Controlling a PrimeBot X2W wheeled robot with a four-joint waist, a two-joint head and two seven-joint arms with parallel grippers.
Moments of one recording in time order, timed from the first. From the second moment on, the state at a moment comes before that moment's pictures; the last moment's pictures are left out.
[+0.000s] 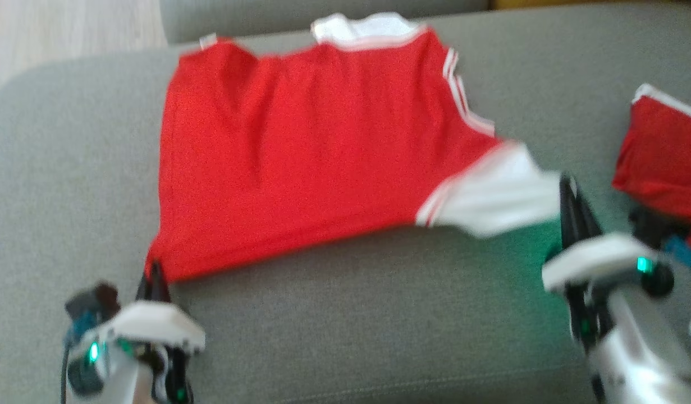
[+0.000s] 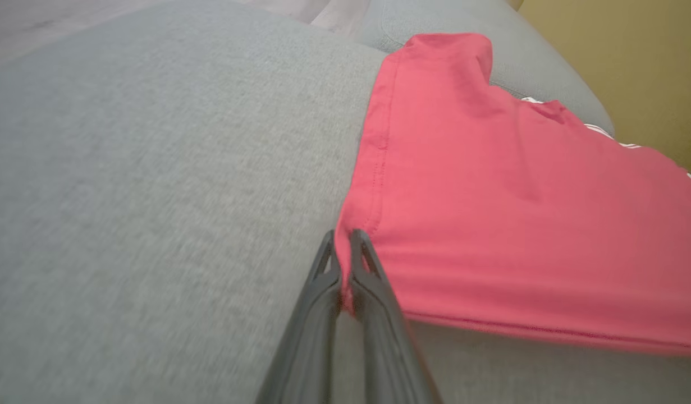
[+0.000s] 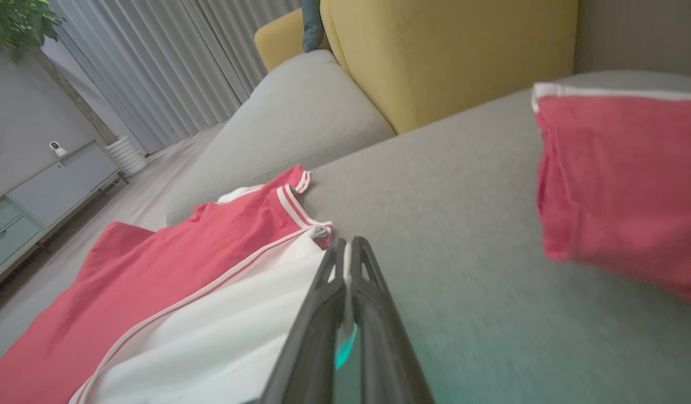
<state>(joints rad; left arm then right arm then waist) -0.23 0.02 0.00 0.66 -0.38 0.05 -0.26 -0.39 -0.14 0.10 0.68 0.49 0.13 -0.21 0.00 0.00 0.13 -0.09</state>
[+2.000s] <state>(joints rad) -0.41 0.03 -0.29 0.69 -0.44 0.10 -0.26 -0.51 -0.09 -0.08 0.80 0.29 0.13 -0.25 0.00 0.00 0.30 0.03</state>
